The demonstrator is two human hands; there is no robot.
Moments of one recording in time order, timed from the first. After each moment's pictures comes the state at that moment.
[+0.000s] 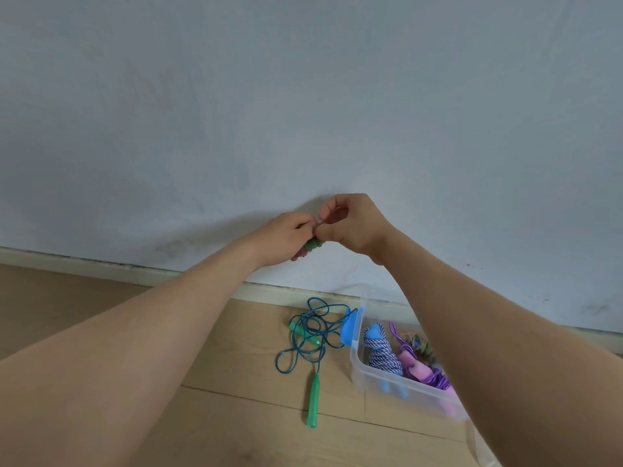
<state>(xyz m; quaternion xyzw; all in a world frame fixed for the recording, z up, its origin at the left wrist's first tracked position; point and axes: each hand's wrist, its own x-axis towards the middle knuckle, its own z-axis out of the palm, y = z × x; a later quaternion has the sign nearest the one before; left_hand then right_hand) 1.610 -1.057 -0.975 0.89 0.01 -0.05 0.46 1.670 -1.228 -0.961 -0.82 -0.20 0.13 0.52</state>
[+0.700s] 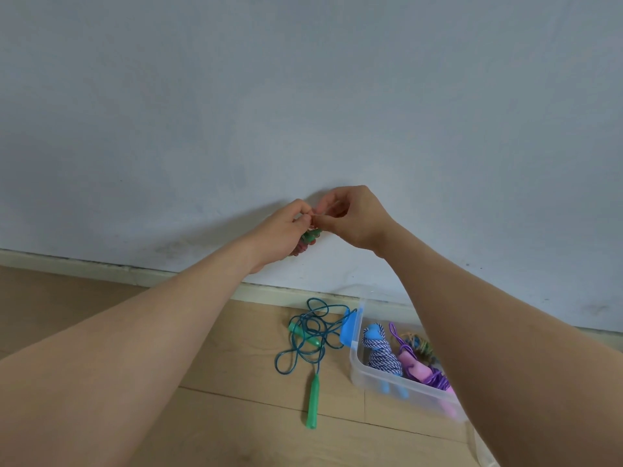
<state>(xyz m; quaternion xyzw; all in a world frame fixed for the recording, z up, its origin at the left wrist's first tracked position) 1.607 -1.061 -0.971 0.84 0.05 -0.03 0.54 1.685 -1.227 -0.963 -0.85 -0.25 0.05 0.46</state>
